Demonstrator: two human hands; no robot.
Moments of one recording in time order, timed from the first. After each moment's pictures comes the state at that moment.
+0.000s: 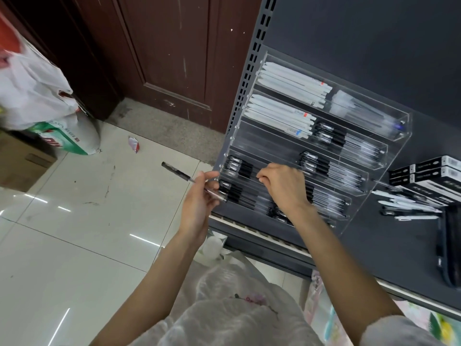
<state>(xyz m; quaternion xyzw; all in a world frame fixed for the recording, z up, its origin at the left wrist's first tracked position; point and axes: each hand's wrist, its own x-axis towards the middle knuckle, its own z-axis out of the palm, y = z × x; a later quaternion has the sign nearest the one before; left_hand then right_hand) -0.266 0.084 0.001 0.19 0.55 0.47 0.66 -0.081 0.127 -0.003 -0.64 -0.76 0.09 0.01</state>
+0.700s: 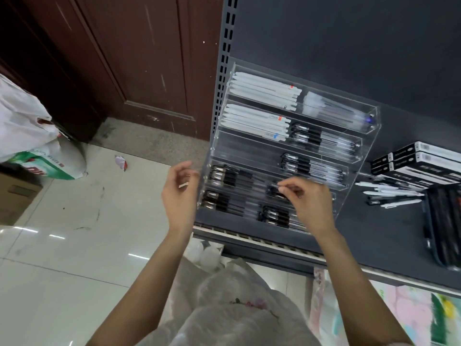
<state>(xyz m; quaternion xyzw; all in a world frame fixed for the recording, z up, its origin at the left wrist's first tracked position) -0.263 0.115 0.005 0.36 0.63 0.52 0.45 -0.025 0.079 0.020 -0.71 -0.63 0.16 0.26</state>
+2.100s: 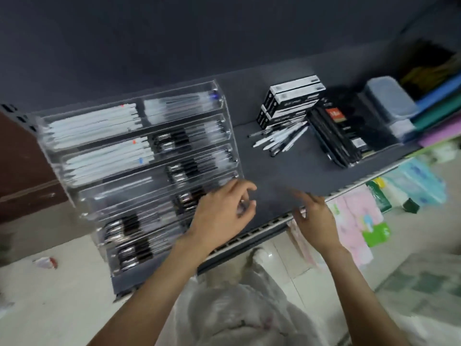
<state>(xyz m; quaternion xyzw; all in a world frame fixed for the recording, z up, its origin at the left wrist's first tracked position) -0.085 0.091 0.041 0.92 0.17 0.17 0.30 0.072 -0.080 -0.004 -0.91 -0.36 0.05 0.19</state>
